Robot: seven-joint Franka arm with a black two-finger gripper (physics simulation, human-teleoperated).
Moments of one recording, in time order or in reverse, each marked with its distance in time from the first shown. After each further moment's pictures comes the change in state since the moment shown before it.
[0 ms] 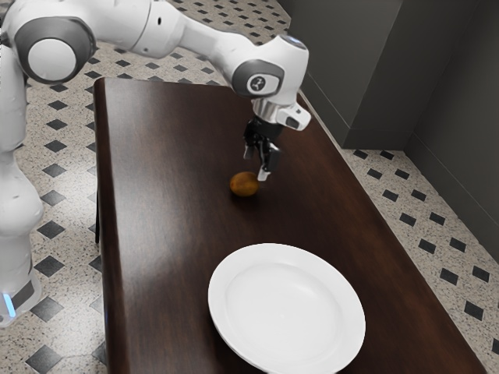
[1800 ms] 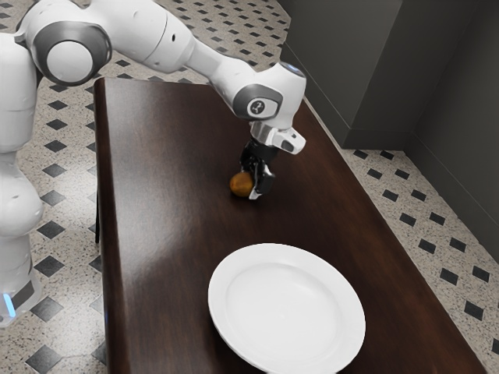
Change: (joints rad) arm -0.006 0.093 0.000 -0.038 0.007 0.059 0.027
